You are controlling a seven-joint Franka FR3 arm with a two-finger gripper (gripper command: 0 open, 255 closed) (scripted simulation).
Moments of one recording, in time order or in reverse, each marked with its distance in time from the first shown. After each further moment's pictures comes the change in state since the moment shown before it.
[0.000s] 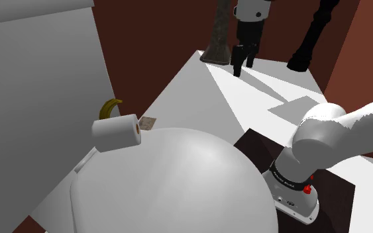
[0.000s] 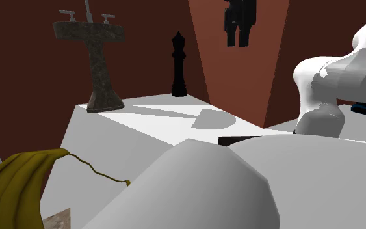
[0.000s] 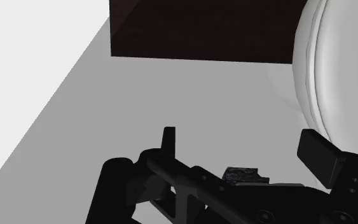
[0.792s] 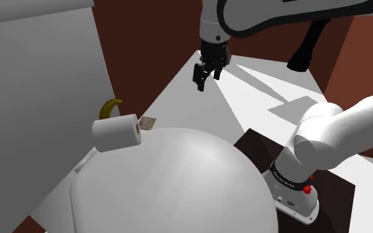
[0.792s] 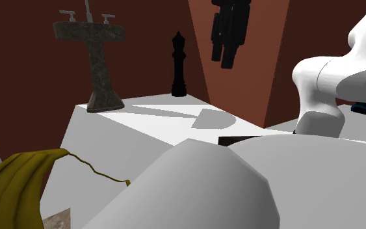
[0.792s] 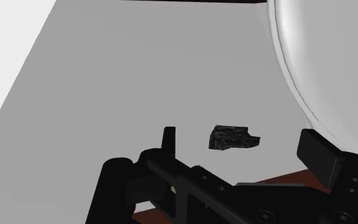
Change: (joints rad) arm 0.058 0.116 0.213 -0.052 0.062 0.306 0.236
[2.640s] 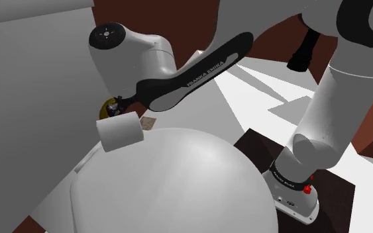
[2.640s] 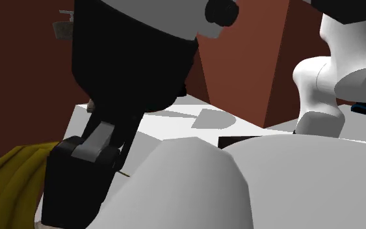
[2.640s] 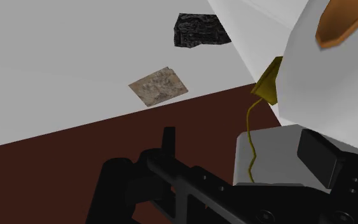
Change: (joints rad) arm -0.033 0.753 0.451 0.390 -0.627 0.400 0.828
